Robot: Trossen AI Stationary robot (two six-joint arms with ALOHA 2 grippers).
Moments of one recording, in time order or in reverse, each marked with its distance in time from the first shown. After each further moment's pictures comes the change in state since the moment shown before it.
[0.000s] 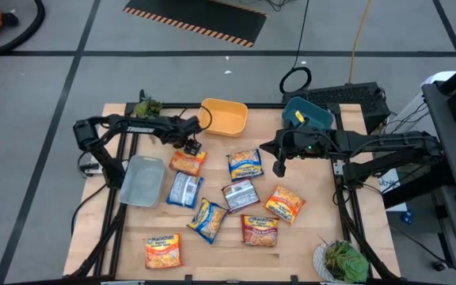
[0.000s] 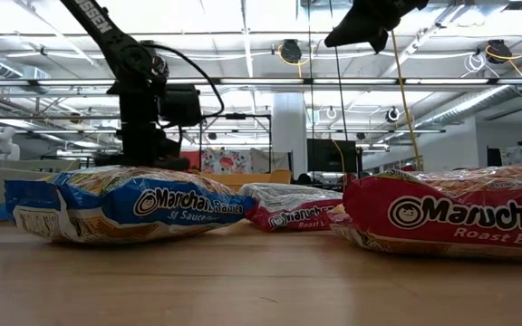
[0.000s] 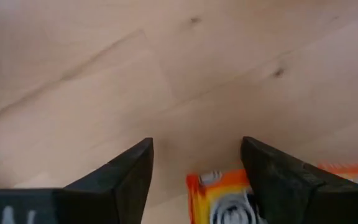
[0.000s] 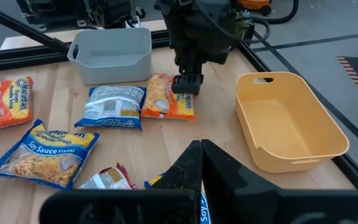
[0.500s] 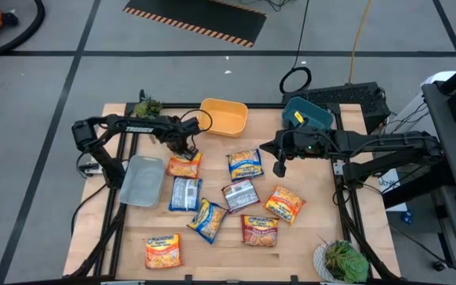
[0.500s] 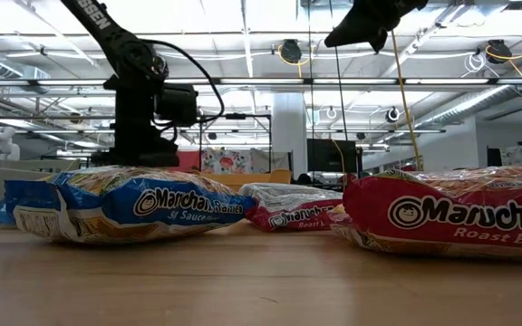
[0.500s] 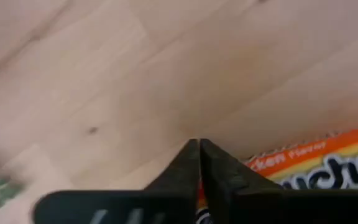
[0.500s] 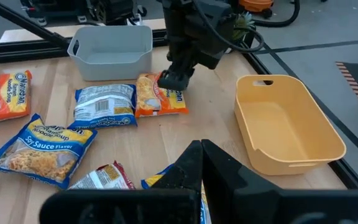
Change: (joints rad) left arm 0.001 -0.021 0.019 -0.139 0.099 0.101; right arm 0.000 0.000 0.000 0.000 0.000 -0.036
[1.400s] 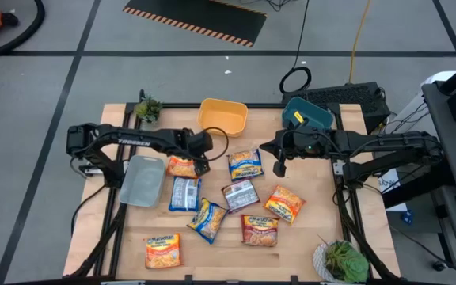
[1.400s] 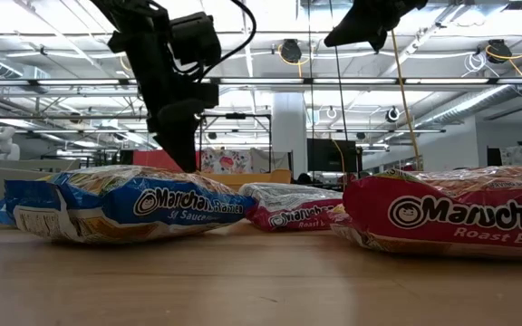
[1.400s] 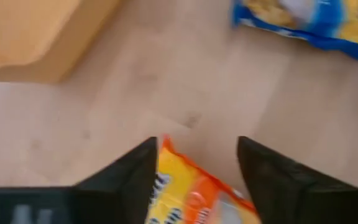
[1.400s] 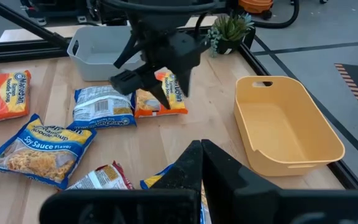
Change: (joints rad) left arm -0.300 -0.073 0.108 0.159 -0.088 0.290; right arm 0.000 0.000 -0.001 0.004 0.000 -0.005
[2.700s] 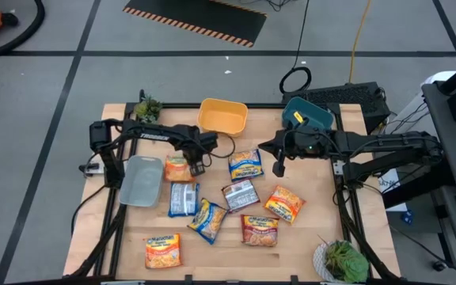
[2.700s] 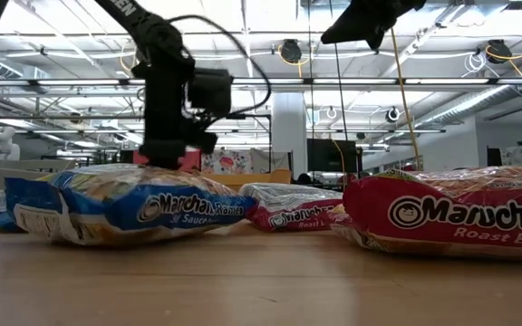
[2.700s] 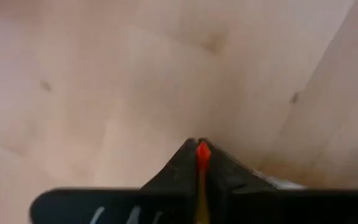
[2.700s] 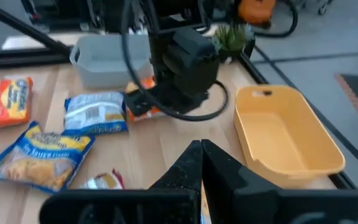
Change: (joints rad) left arm 0.085 0.220 0.112 -0.235 0.116 0.144; right arm 0.000 -0.001 -0.027 0.077 0.000 -0.025
